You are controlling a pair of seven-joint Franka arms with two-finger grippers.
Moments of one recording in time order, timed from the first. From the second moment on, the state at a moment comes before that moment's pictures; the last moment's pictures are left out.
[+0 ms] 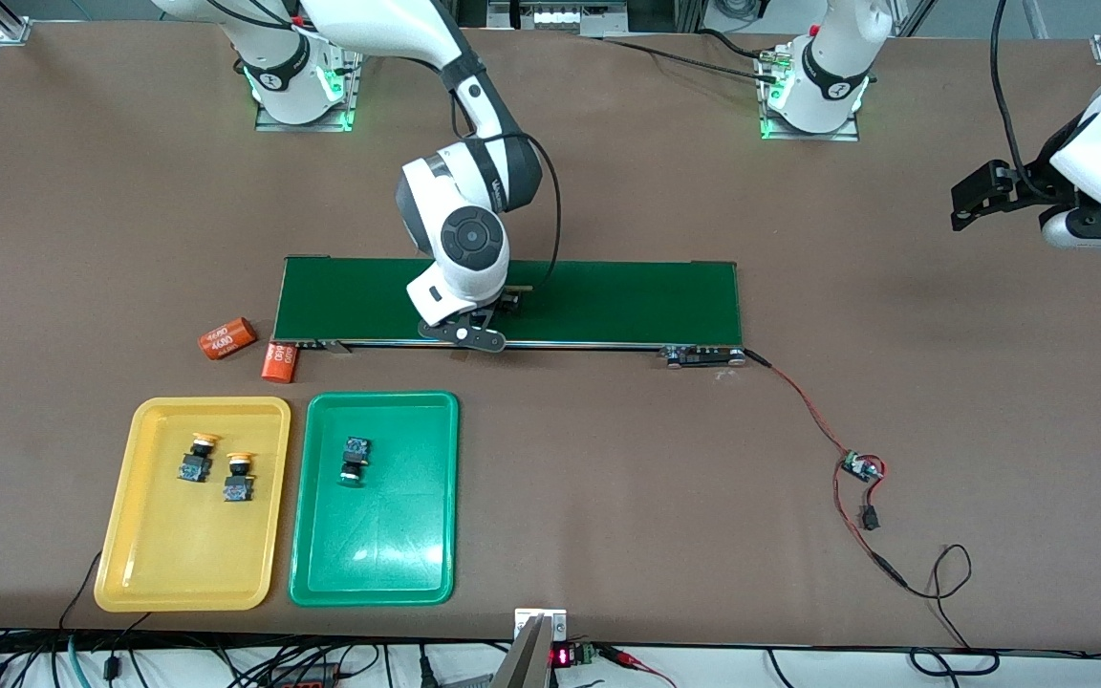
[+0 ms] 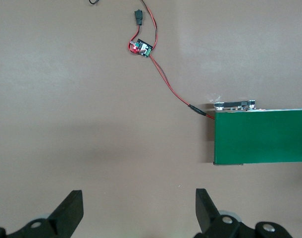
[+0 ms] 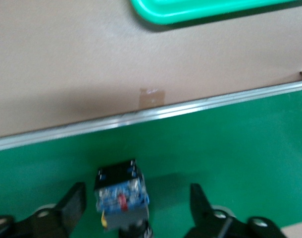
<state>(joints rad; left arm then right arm) -0.07 -0.01 0.00 -1.58 0.03 1.51 -0.05 1.08 0.69 -0.50 -1.60 0.31 2.00 0.68</state>
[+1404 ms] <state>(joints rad) -0.07 -0.01 0.00 -1.58 0.03 1.51 -0.05 0.72 0.85 -0.55 -1.35 0.34 2.26 0.39</state>
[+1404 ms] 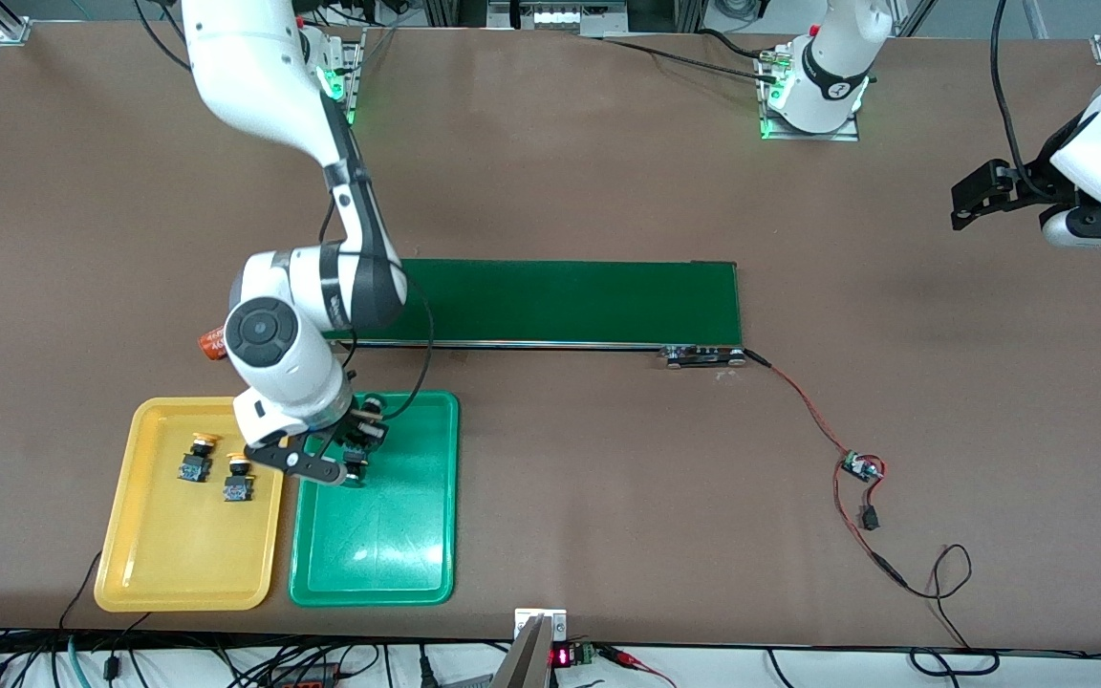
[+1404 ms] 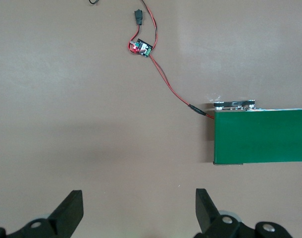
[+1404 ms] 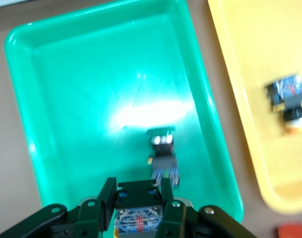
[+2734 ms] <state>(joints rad) -0.07 -0.01 0.00 -1.58 0.03 1.50 -0.05 0.67 0.96 -0.53 -1.17 0.45 2.24 0.39</state>
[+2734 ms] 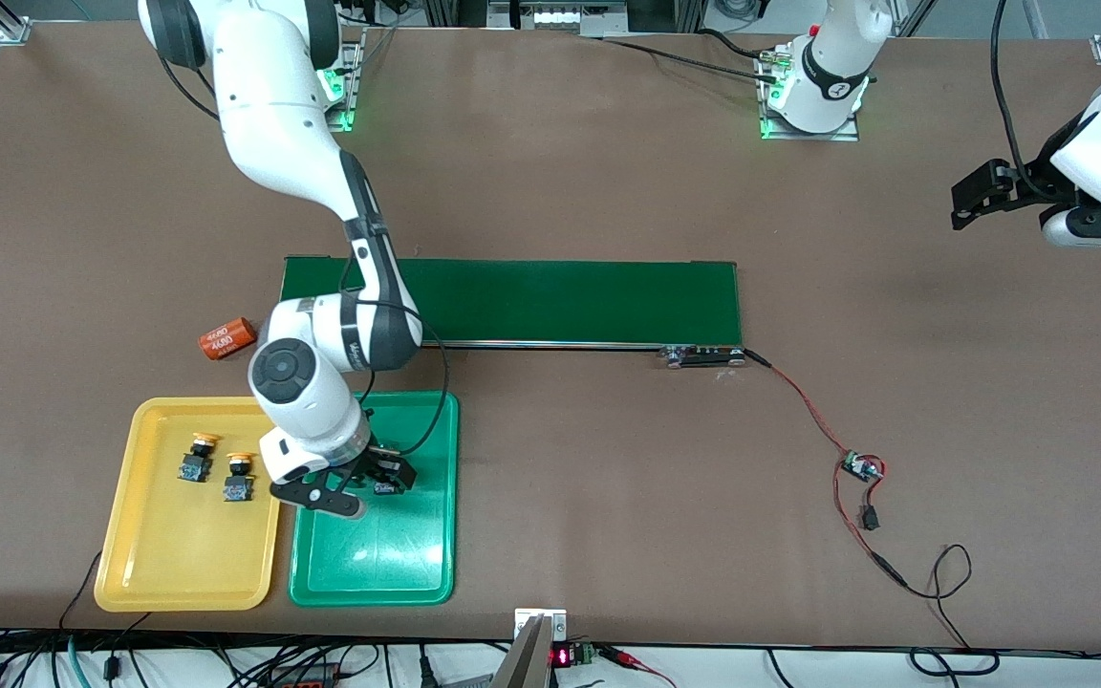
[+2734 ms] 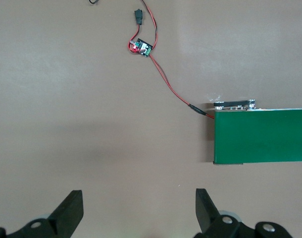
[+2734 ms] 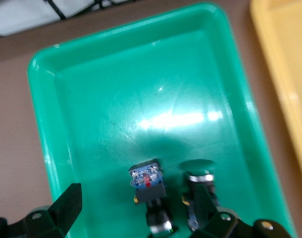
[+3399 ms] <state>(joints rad) -0.07 -0.01 0.00 -1.58 0.03 1.50 -0.05 0.69 0.76 -0.60 -1.16 0.31 1.95 0.27</state>
